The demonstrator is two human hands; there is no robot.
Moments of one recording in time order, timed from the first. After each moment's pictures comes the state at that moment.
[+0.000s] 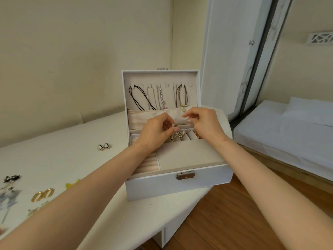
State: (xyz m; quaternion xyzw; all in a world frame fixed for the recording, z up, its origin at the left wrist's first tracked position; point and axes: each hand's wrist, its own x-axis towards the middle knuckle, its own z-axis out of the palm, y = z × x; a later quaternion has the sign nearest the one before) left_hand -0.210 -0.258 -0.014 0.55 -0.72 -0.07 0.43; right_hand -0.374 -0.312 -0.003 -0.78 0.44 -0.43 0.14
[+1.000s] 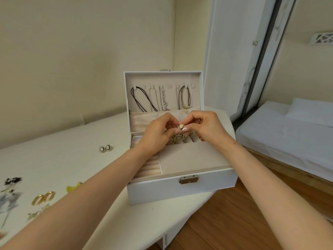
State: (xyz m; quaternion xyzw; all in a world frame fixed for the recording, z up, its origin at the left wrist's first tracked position) left_hand -0.209 -0.261 -0.013 0.51 -0.74 -0.08 0.44; right_hand -0.373 -0.294 0.004 -0.76 0.30 -0.46 0.36
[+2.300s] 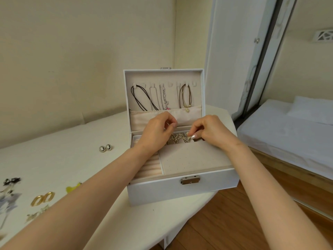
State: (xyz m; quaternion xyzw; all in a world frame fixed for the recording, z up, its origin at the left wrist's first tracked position) left_hand -0.208 -0.264 -0.015 0.54 -0.71 -0.06 0.45; right_hand -0.384 -0.302 0.002 -0.81 0.45 -0.30 0.23
